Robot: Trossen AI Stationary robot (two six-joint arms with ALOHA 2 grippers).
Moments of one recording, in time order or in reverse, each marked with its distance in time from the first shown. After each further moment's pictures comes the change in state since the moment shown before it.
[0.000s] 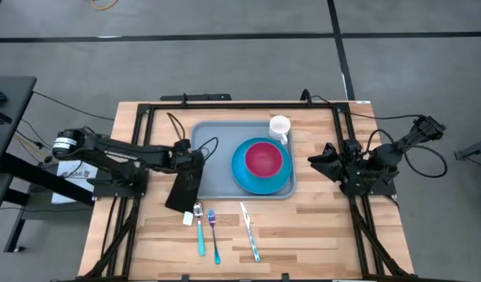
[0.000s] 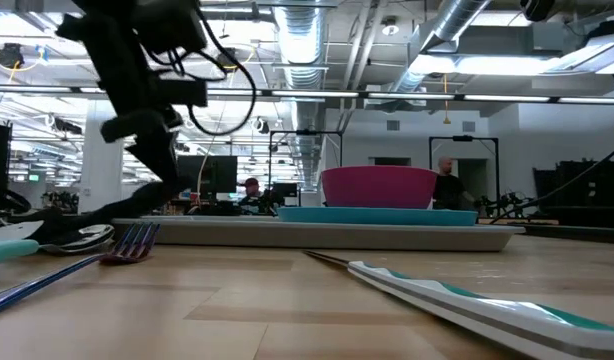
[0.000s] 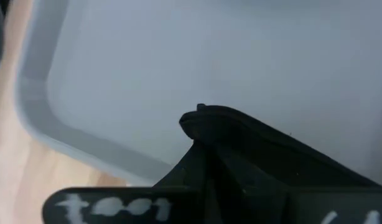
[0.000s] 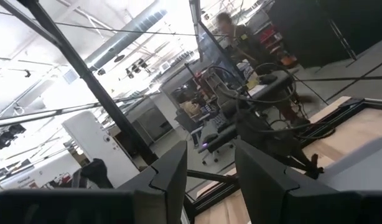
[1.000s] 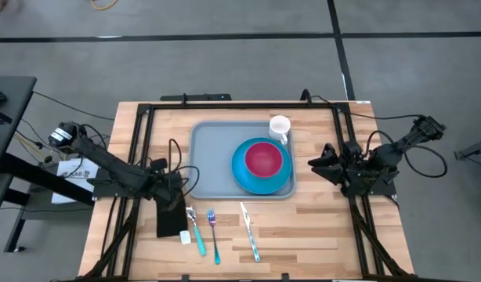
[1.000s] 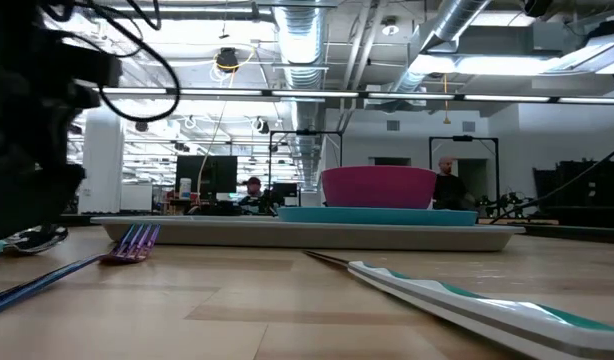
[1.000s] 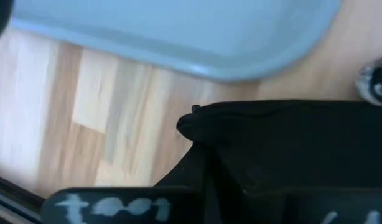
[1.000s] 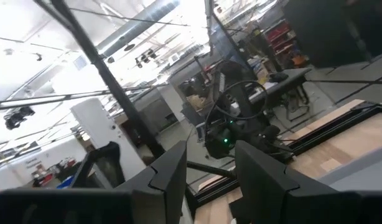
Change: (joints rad) left arm -0.459 -0.122 -0.009 -0.469 -0.009 -0.529; right arm 0.000 0.000 0.000 -0.004 -0.056 -0.051
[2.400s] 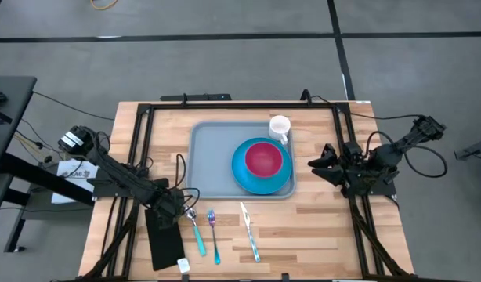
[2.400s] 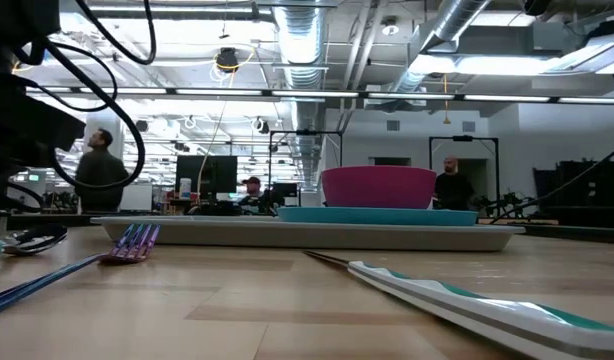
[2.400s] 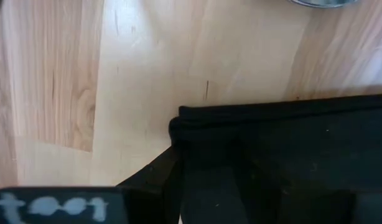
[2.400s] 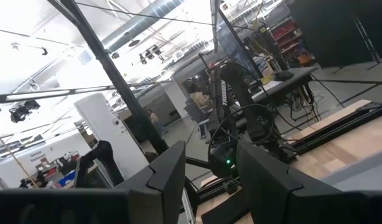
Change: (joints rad) left arm -0.118 0.213 -0.102 0.291 0.380 -0.116; right arm 0.000 0.000 0.000 -0.004 -0.027 -0.011
